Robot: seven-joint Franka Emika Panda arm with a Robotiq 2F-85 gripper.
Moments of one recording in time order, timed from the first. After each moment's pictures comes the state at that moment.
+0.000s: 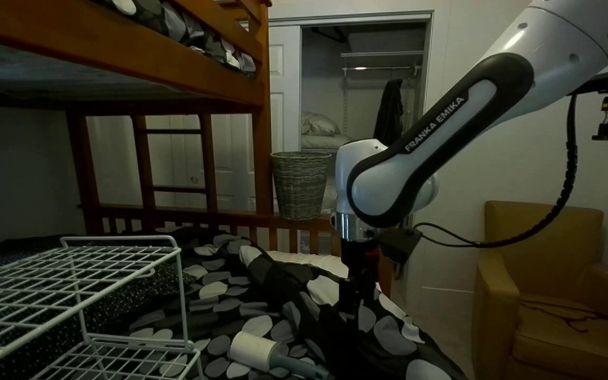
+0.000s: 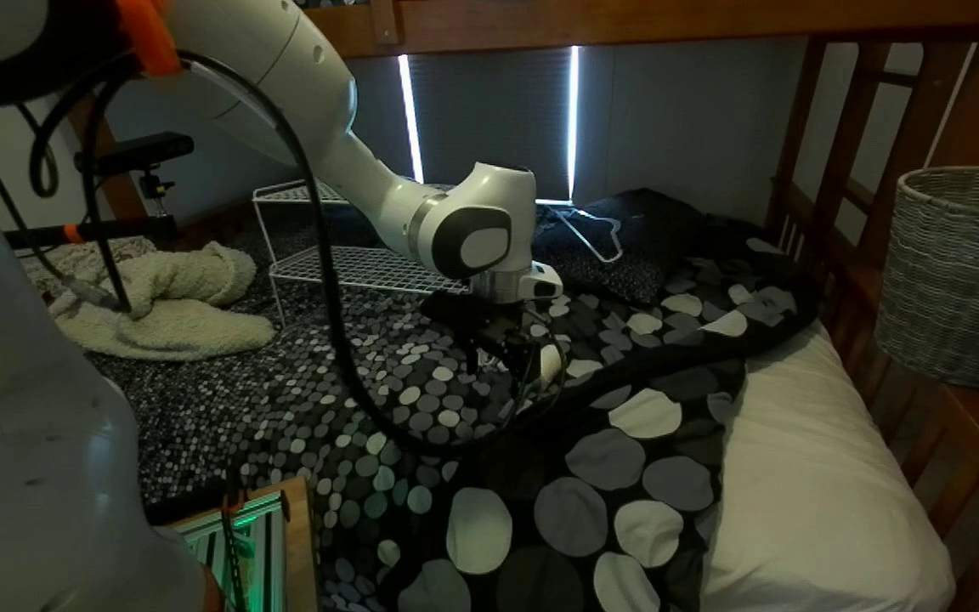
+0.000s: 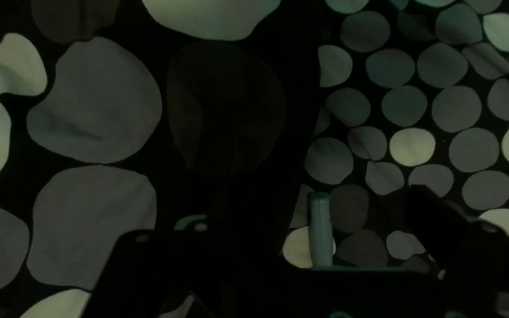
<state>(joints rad) 0.21 0.00 0.17 -2.40 0.03 2.34 -0.16</state>
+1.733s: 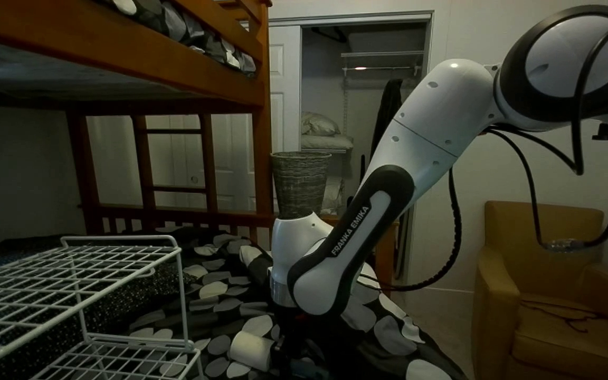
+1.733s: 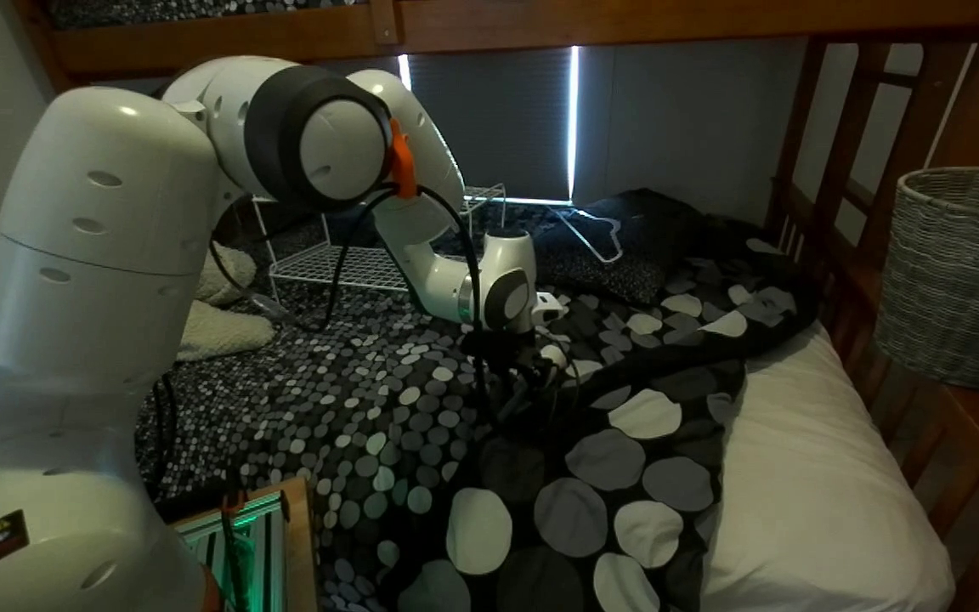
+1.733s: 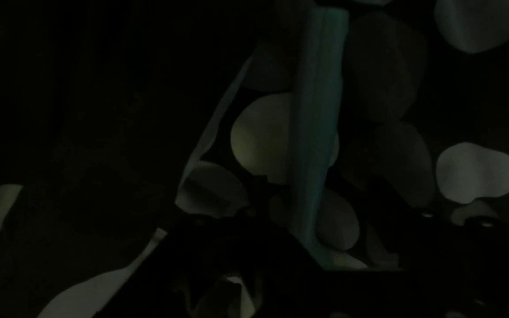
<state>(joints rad) 0.35 0.54 0.14 -2.05 -0.21 2.65 -0.02</state>
